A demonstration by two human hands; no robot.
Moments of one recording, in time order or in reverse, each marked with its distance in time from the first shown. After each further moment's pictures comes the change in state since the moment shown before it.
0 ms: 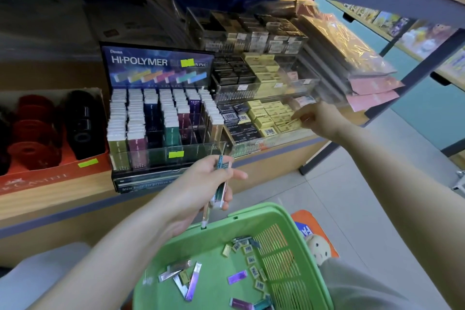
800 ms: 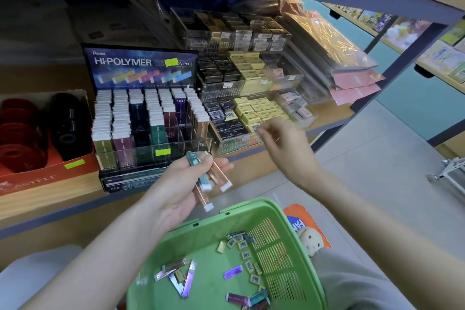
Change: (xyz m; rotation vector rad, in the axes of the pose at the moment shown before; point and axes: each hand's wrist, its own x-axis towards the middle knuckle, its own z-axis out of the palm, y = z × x) left_hand 0.007 -0.004 0.004 -0.485 0.103 -0.084; right_hand -0.086 -0.063 0.038 0.363 0.321 -0.179
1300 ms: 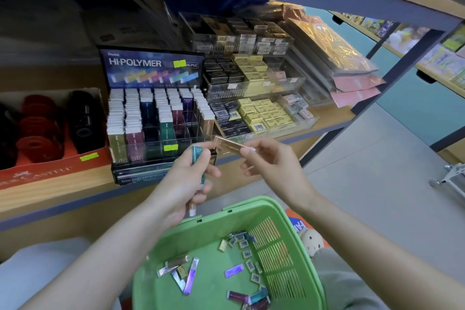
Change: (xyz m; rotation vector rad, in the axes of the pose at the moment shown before) left_hand -0.017 -0.001 -0.005 0.360 0.047 0.118; right_hand -0.042 -0.043 0.004 0.607 -0.137 0.180
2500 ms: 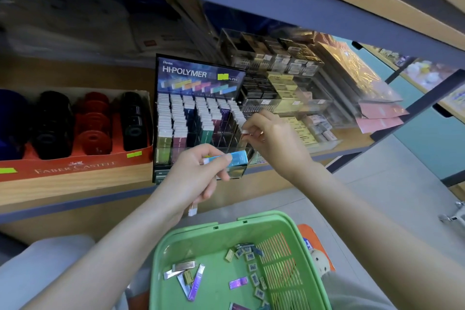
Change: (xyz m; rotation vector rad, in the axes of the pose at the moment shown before) left_hand -0.018 0.020 -0.044 0.139 0.036 0.198; right_hand 0.072 -0.029 0.031 -0.825 -0.087 -0.546
